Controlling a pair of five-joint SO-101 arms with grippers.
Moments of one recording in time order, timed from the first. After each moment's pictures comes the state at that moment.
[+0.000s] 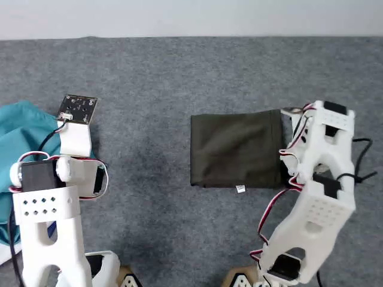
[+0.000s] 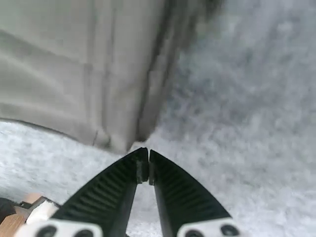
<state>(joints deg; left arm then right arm) -11.1 -39.4 27.7 99.5 -4.6 17.1 30.7 -10.1 95.6 32.3</state>
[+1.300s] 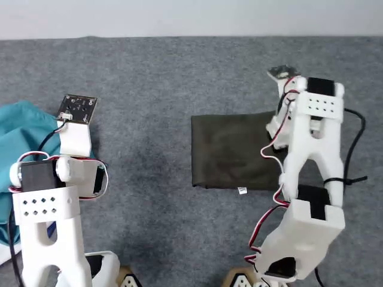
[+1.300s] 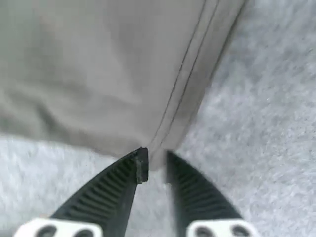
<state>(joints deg) -11.1 -39.4 27.7 99.5 -4.6 6.7 17.7 -15.4 93.0 23.0</state>
